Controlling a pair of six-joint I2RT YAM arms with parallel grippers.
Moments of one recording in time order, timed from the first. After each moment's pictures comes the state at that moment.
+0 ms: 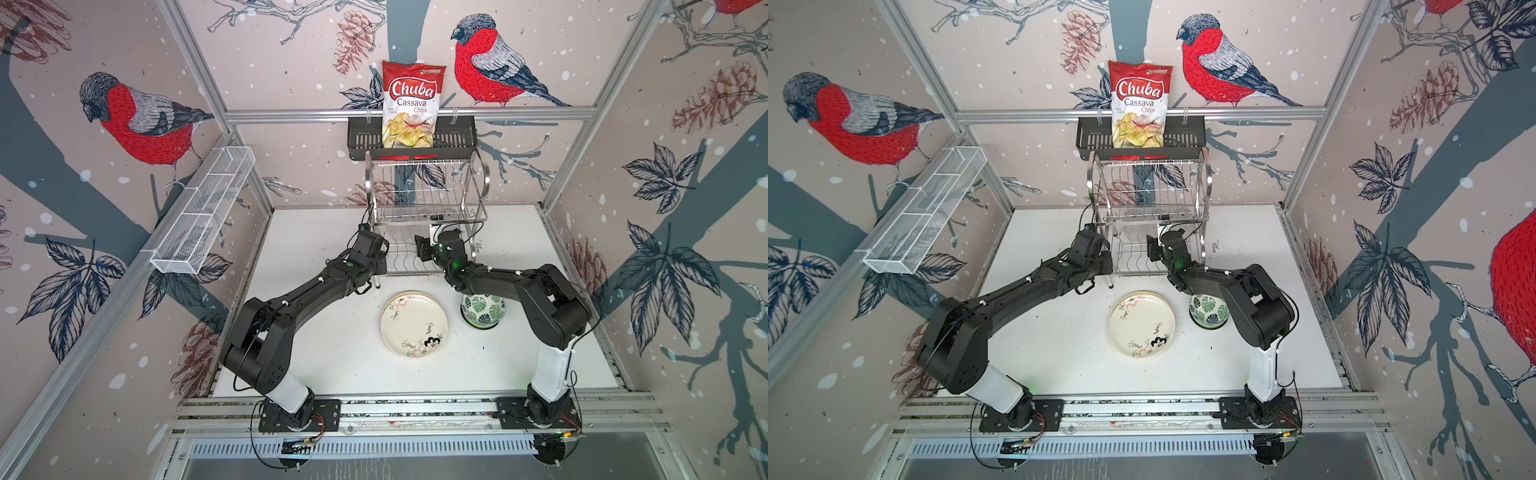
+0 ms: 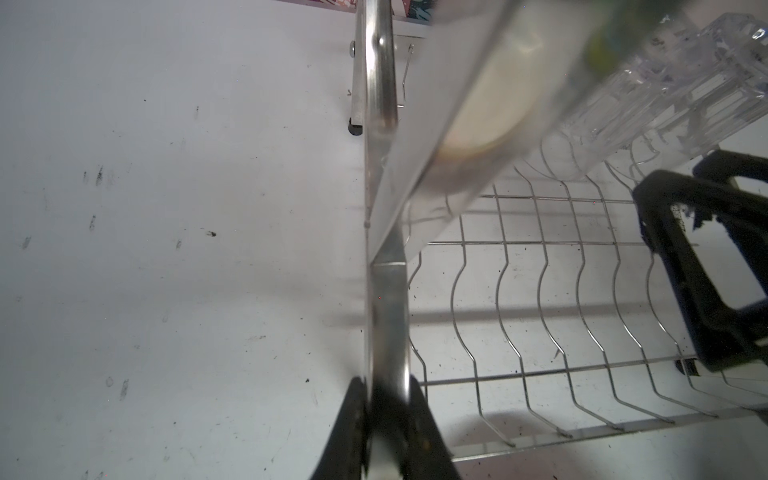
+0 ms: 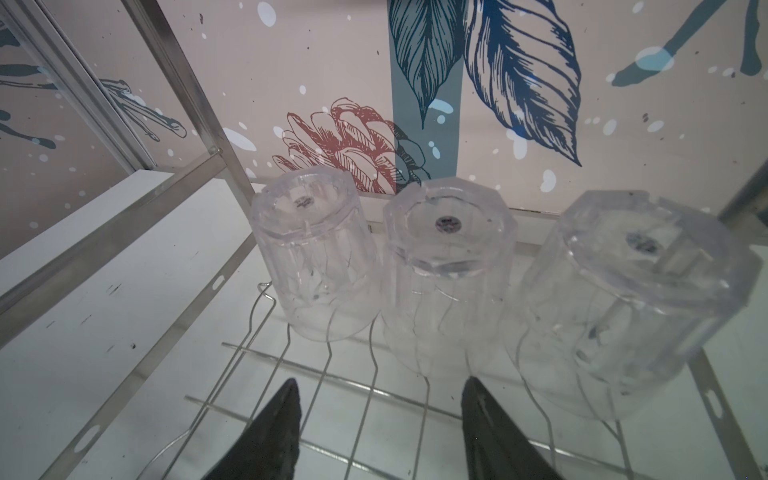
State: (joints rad) left arm -0.53 1.59 1.09 -0.29 -0.19 -0.48; right arm 0.63 1.94 1.11 0.53 0.17 0.13
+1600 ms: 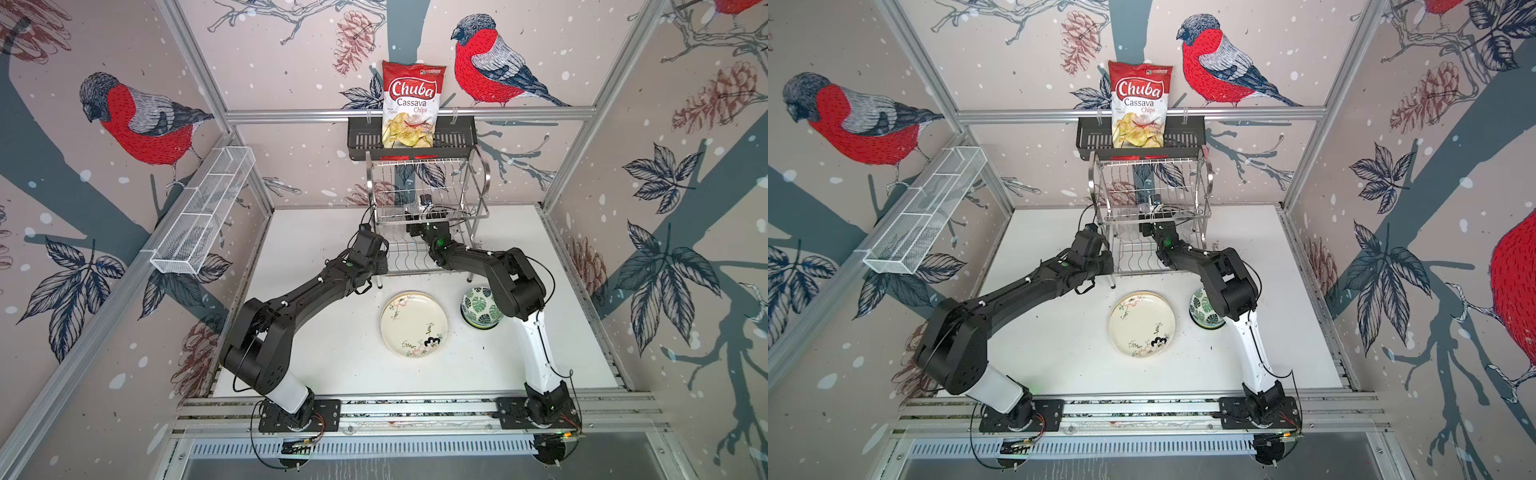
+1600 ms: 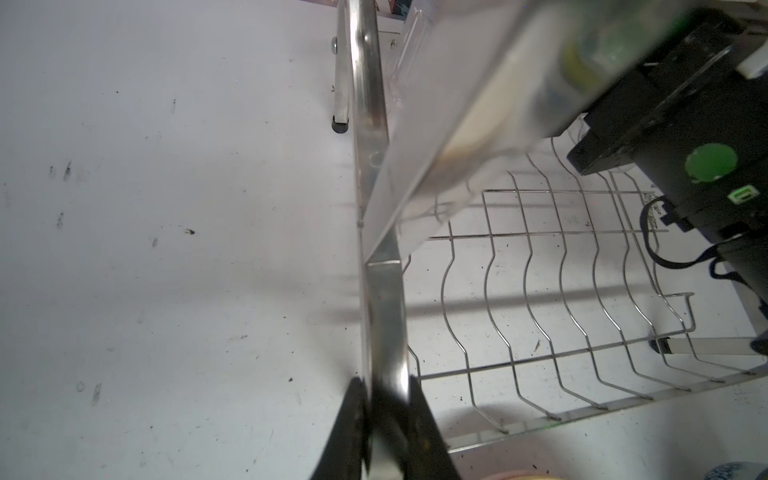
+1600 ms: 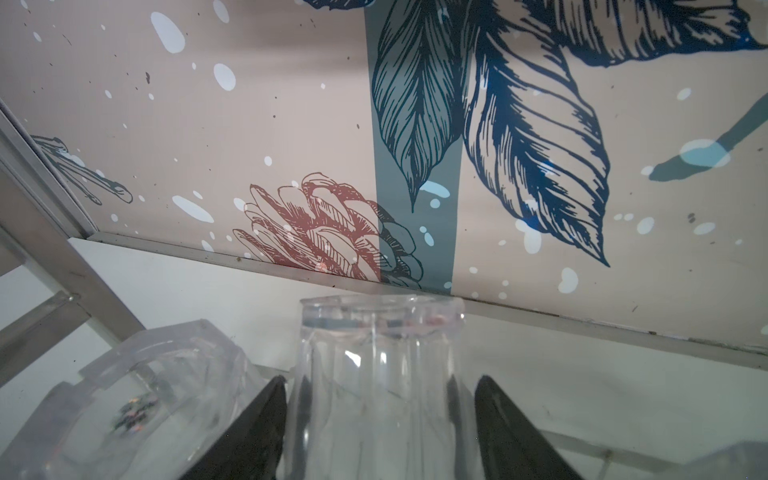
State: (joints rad) left arm -0.53 1.58 1.09 -0.28 -0.15 -0.50; right arm 0.57 2.30 1.57 0.56 0.18 0.08
